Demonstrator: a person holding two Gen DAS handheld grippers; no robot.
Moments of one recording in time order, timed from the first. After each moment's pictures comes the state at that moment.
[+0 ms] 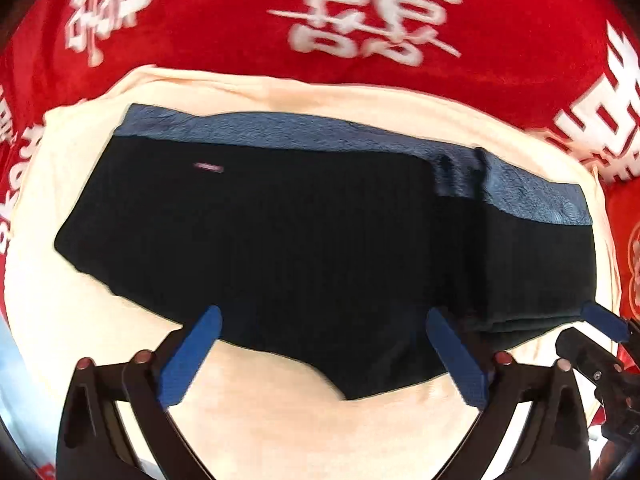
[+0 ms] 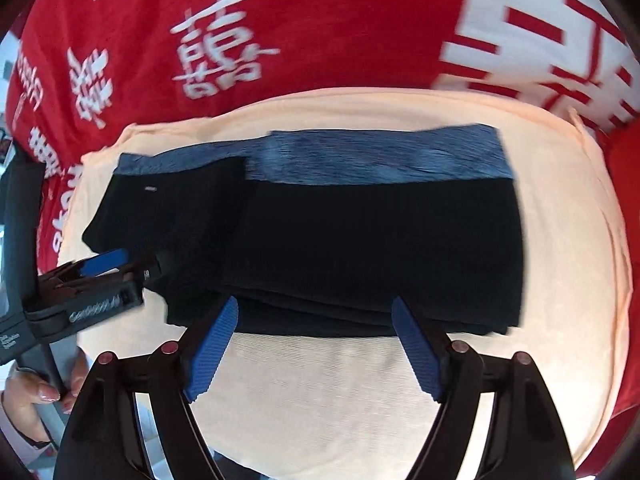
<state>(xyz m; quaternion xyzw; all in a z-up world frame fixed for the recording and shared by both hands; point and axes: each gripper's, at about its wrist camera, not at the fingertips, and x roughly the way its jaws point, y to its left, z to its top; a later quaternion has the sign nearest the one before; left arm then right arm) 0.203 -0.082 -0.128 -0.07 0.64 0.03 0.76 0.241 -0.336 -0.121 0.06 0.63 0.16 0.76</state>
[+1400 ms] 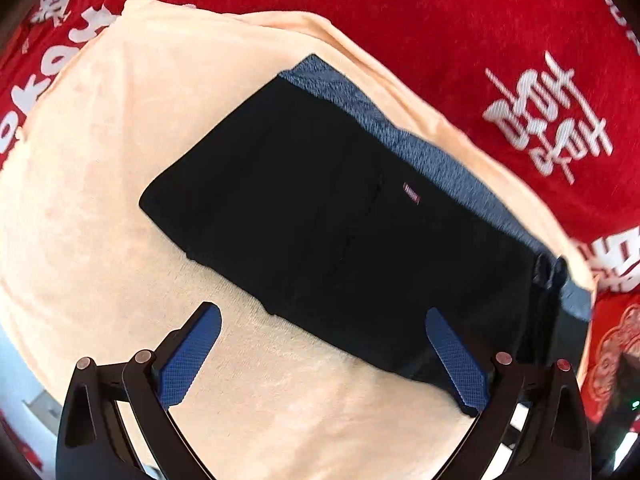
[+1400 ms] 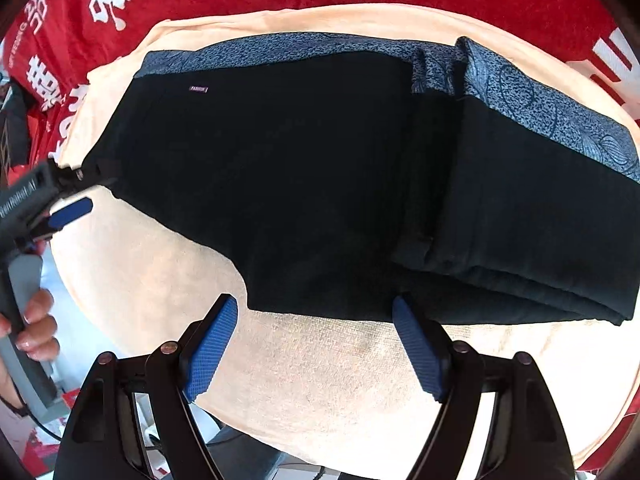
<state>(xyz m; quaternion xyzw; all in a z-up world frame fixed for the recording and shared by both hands) 0.183 0.090 -0.154 -0.24 0.62 0.09 0.74 0.225 -0.215 -0.169 0.00 0.71 0.20 0.67</state>
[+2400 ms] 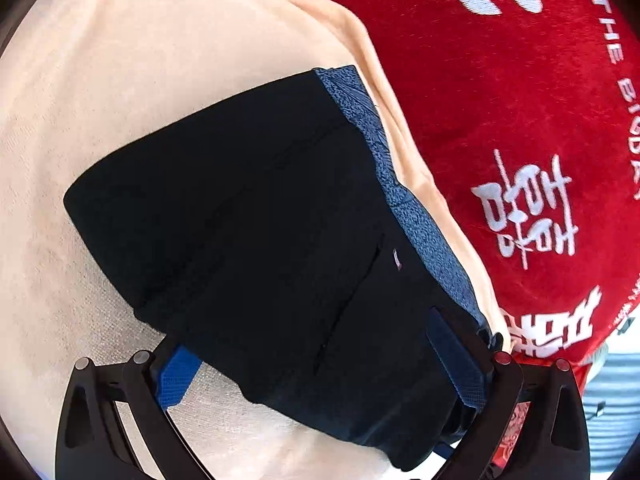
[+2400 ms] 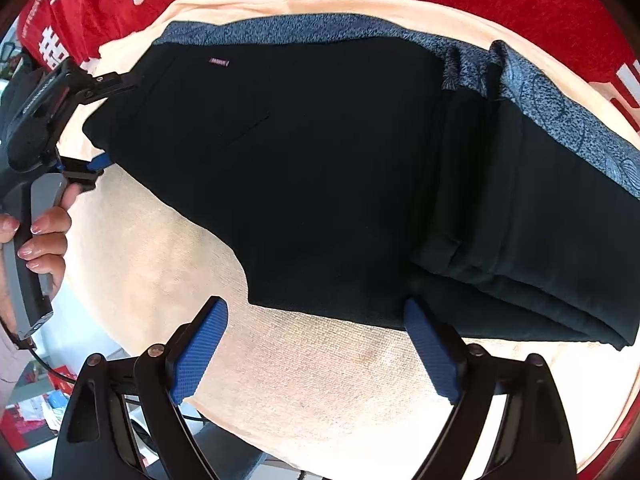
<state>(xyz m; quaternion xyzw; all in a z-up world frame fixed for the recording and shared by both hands) 0.204 0.134 -0.197 -0.42 0.56 0.04 0.71 0.222 -0.205 -0.171 -0.02 0.71 0.22 0.67</state>
